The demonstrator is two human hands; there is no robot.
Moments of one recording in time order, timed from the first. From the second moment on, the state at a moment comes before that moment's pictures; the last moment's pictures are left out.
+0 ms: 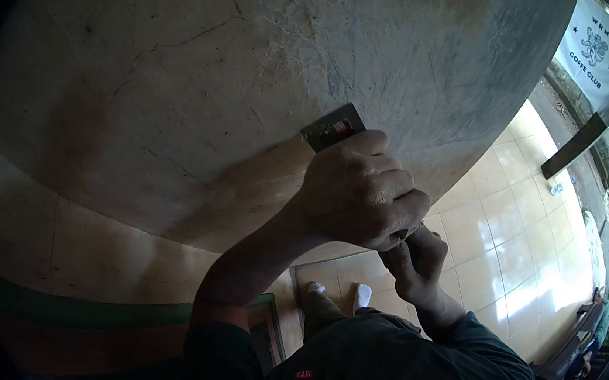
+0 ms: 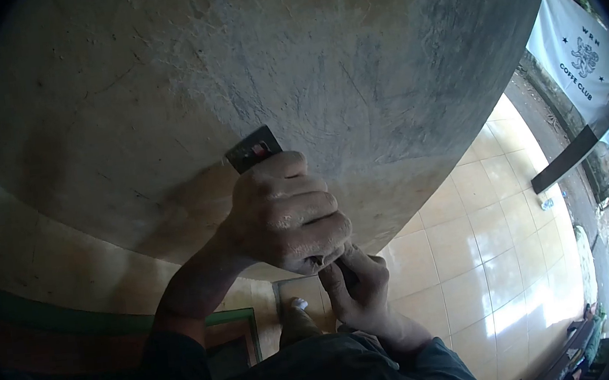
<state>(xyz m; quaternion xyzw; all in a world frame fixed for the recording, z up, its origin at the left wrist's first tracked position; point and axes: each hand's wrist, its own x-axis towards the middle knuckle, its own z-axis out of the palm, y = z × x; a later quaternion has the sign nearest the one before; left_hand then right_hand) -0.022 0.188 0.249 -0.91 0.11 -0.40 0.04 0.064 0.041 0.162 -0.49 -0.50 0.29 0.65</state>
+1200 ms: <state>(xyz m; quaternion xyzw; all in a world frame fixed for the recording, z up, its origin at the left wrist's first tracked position) -0.024 0.184 0.241 -0.92 0.11 -0.38 -0.02 0.063 0.019 0.160 -0.42 -0.50 0.39 0.66</state>
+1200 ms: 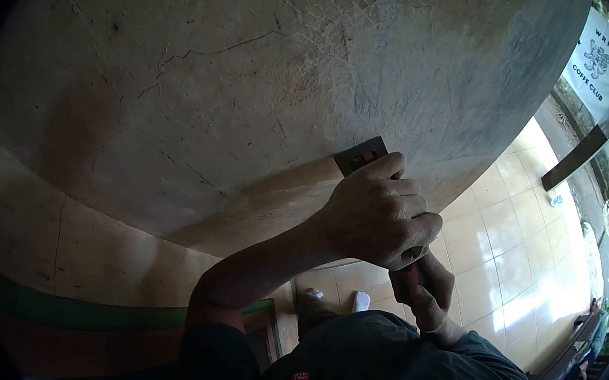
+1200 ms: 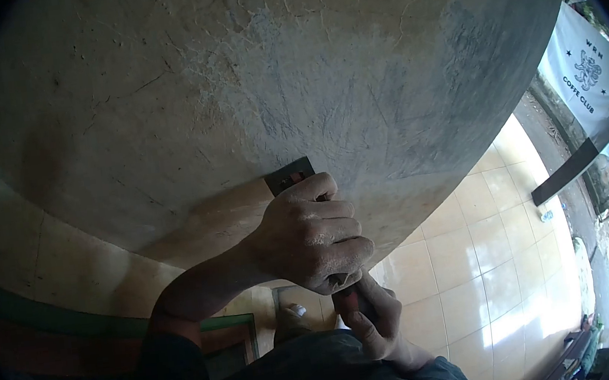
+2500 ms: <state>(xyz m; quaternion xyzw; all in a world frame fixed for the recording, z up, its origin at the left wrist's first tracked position) -0.024 0.184 0.252 -0.91 0.10 -0.40 0.00 0.064 0.067 0.158 -0.01 -0.62 0.01 0.78</state>
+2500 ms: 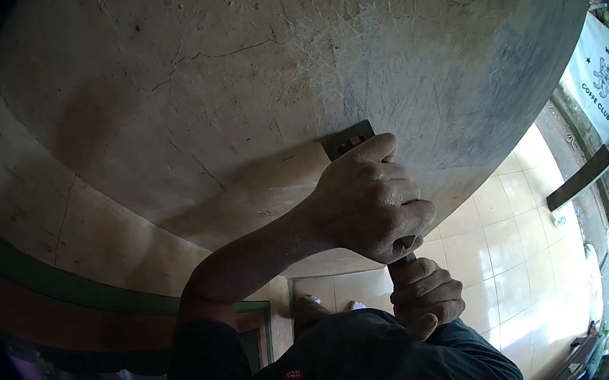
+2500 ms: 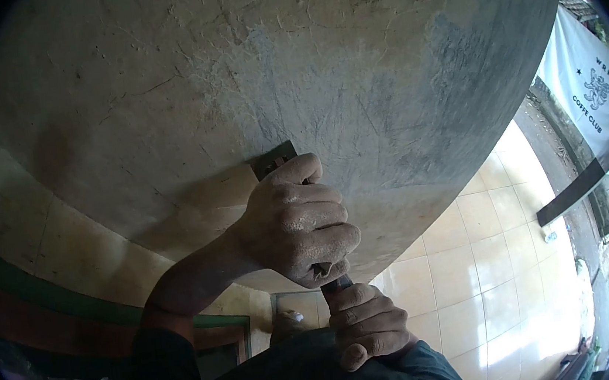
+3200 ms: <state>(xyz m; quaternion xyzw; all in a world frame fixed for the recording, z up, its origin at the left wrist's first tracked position) -0.022 0.178 0.221 -0.93 0.07 -0.36 0.04 0.068 0.029 0.167 -0.36 -0.37 0.61 0.60</state>
